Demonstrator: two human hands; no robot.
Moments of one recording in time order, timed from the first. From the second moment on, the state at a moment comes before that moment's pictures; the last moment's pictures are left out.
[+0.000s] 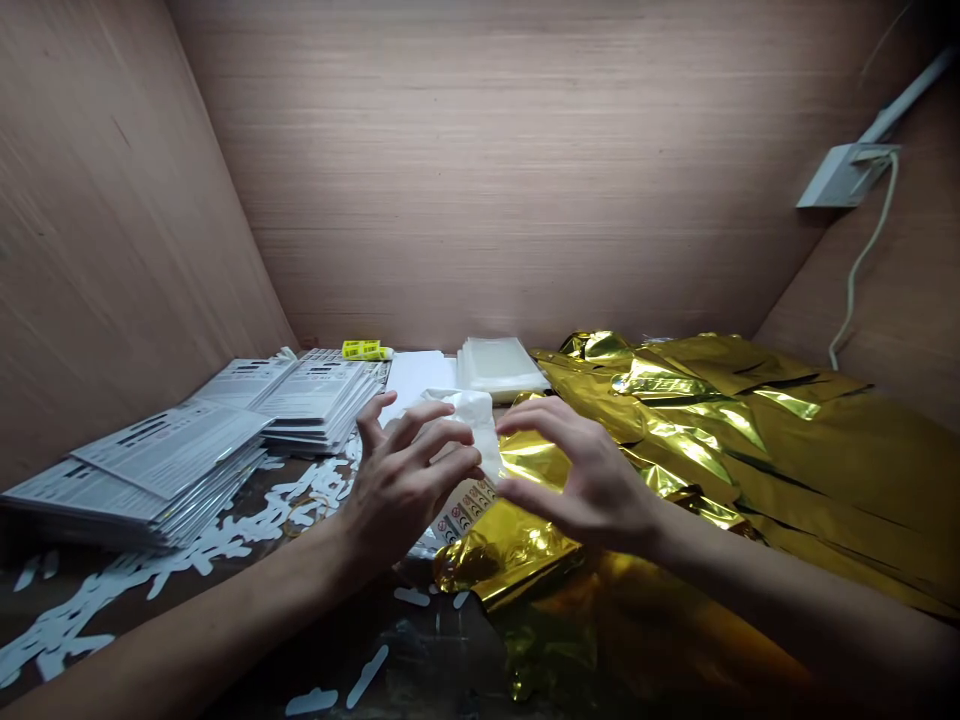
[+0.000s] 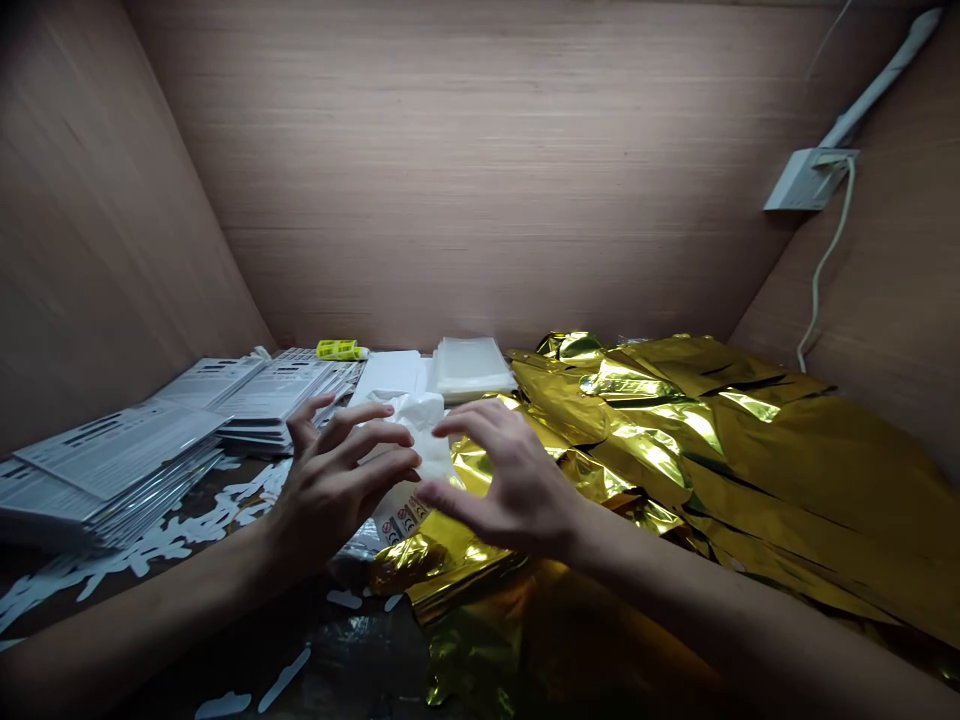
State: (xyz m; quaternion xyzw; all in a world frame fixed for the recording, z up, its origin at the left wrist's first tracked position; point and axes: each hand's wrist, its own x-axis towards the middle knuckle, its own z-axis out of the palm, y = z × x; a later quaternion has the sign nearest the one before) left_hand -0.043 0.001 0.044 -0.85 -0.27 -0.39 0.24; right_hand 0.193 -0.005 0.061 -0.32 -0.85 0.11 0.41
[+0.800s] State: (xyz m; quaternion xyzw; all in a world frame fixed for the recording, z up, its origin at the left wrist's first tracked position) left_hand -0.035 -0.010 0.047 -0.88 -0.25 -0.40 0.02; right_hand 0.191 -0.016 0.055 -0.28 -0.87 0.10 0.40
